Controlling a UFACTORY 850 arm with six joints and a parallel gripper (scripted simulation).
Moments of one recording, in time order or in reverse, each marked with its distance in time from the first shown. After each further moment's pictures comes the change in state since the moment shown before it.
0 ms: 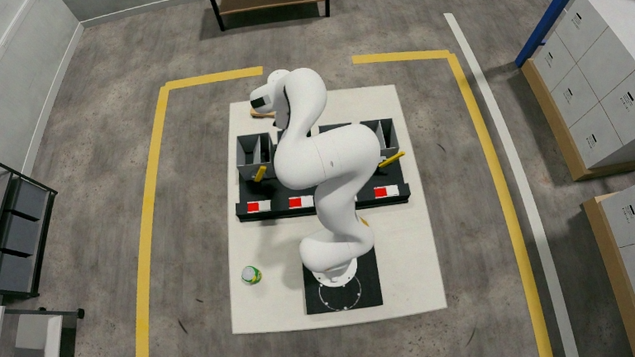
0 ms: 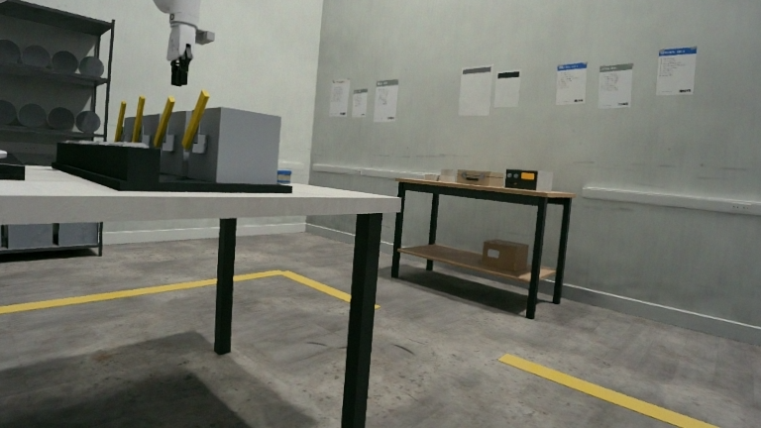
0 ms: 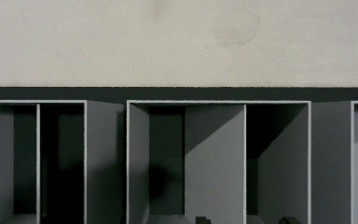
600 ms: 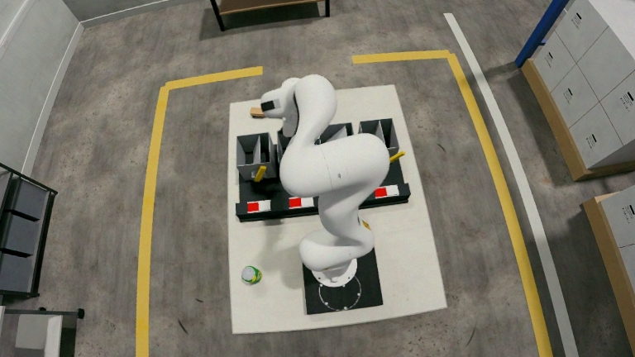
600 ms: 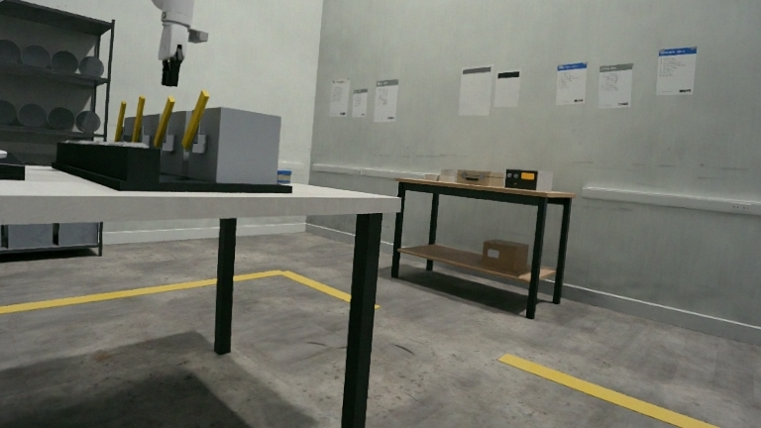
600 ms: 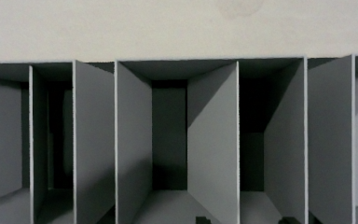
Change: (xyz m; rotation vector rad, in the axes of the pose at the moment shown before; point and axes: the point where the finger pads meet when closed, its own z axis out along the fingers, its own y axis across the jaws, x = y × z) arm -0.035 0.018 0.011 0.084 -0.003 0.008
